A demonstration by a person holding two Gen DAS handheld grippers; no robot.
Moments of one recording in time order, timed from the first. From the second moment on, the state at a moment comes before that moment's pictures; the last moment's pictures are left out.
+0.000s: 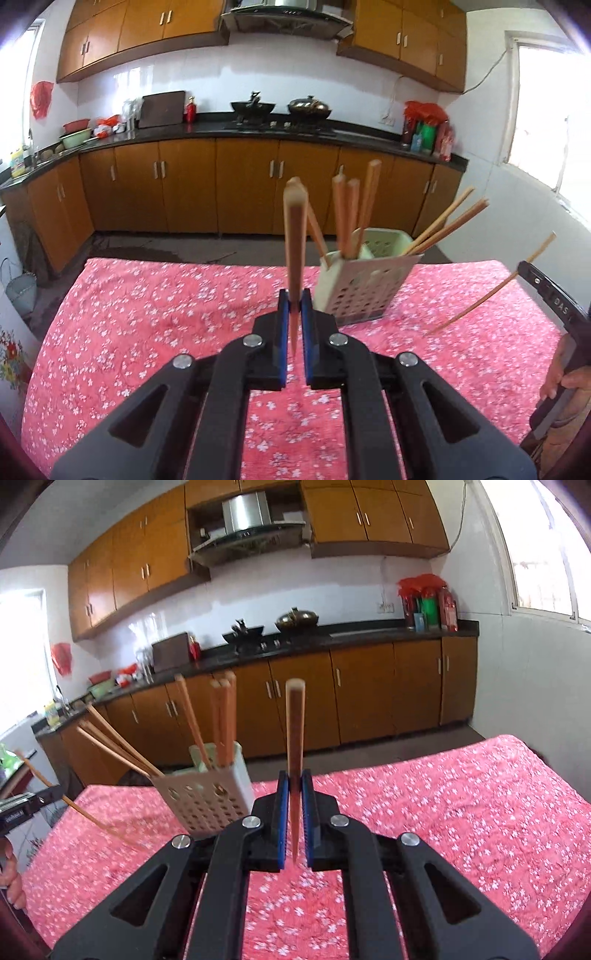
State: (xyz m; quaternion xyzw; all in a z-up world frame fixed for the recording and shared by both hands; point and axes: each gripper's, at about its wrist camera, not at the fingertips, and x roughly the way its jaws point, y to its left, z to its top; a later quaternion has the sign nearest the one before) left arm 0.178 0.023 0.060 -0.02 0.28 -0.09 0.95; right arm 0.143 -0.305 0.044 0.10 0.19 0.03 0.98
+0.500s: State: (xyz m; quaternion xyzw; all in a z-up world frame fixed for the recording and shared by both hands) left arm 0.178 -0.031 0.154 -0.04 0.15 -0.14 0.98; right arm 0.133 -0.268 0.142 0.11 0.06 0.12 0.98
